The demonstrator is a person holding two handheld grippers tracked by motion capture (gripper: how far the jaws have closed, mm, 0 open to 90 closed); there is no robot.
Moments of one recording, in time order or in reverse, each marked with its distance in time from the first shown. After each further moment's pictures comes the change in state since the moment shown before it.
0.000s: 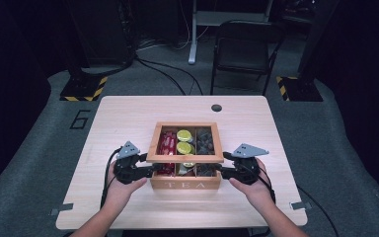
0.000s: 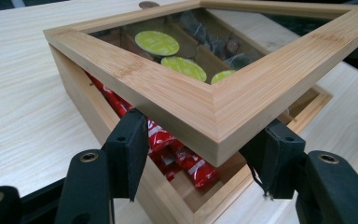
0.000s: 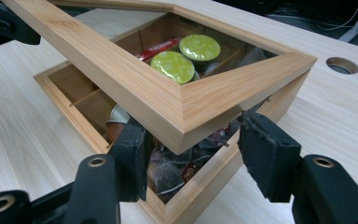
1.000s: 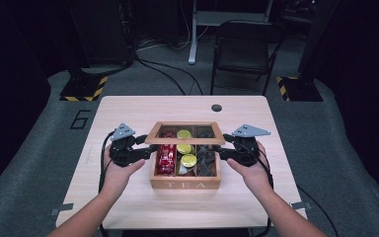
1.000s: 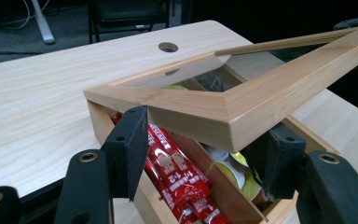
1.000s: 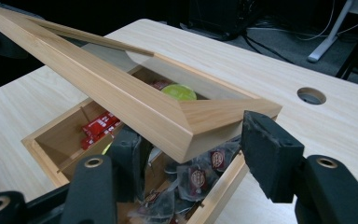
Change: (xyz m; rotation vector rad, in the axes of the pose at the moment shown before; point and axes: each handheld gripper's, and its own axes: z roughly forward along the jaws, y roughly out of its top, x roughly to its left) left arm 0.010 0.049 -0.012 -0.079 0.069 0.001; right arm -0.011 0.050 -0.001 -0.046 -0.060 0.061
